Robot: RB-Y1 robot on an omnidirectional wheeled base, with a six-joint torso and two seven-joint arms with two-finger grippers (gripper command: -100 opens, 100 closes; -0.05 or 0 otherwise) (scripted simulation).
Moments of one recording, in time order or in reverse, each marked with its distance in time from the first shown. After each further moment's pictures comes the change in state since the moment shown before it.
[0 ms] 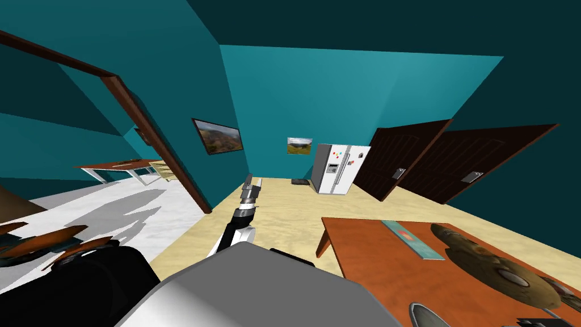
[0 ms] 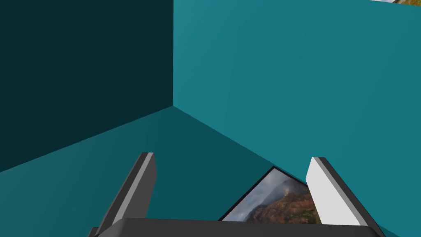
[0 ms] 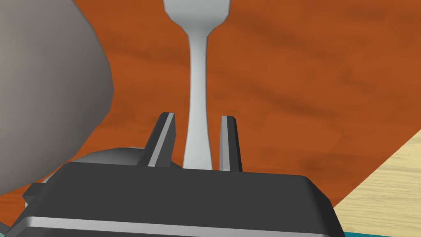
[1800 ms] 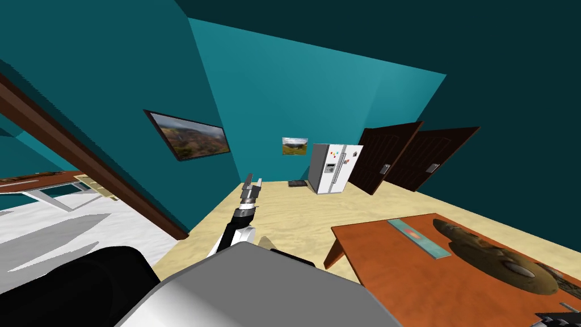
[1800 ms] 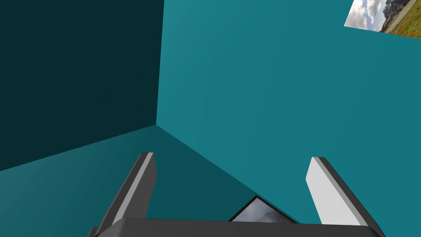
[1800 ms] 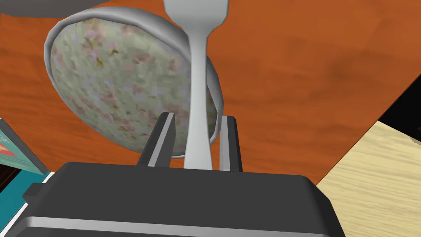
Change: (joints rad) left arm 0.000 0.000 0.000 0.000 0.000 0.000 0.000; right arm -0.029 -0.191 -0.062 0.068 -0.063 -0.101 0.138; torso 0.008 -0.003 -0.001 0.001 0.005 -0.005
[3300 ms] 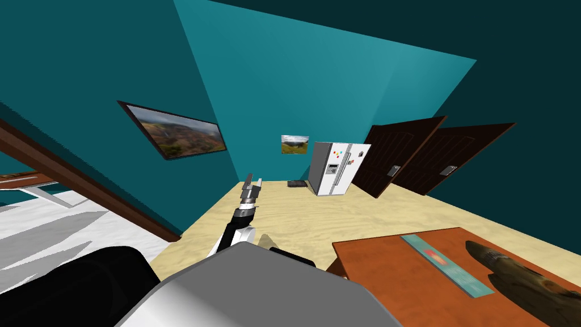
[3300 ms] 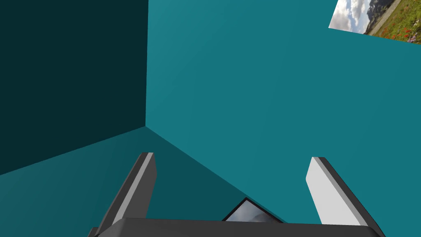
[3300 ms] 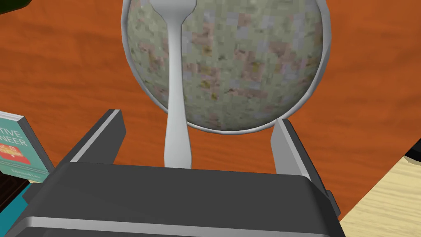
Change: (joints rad) left arm 0.000 0.000 0.000 0.000 0.000 0.000 0.000; right arm 0.100 -0.097 0.024 -0.098 0.017 0.038 -0.118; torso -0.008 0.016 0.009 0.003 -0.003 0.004
